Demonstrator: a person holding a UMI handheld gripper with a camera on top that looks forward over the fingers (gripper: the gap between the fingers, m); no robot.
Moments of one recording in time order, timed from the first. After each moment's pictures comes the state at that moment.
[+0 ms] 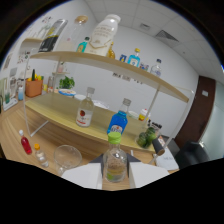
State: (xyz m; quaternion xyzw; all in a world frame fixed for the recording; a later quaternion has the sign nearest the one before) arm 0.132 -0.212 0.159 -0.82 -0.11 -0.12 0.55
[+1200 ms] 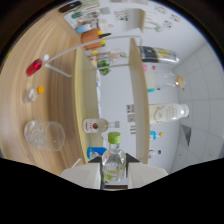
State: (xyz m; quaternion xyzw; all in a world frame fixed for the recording) arm 0.095 -0.201 0.250 -0.57 -0.50 -0.46 0.47
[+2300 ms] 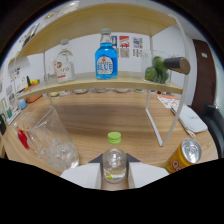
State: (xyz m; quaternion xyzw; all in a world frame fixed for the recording) arm 0.141 -0.209 0.023 -0.87 -0.03 0.03 0.49
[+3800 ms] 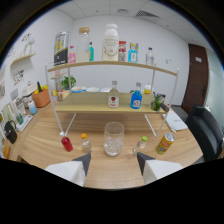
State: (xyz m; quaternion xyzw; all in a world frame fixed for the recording) arm 0.035 -0.347 0.159 -0.88 0.00 -0.02 0.48
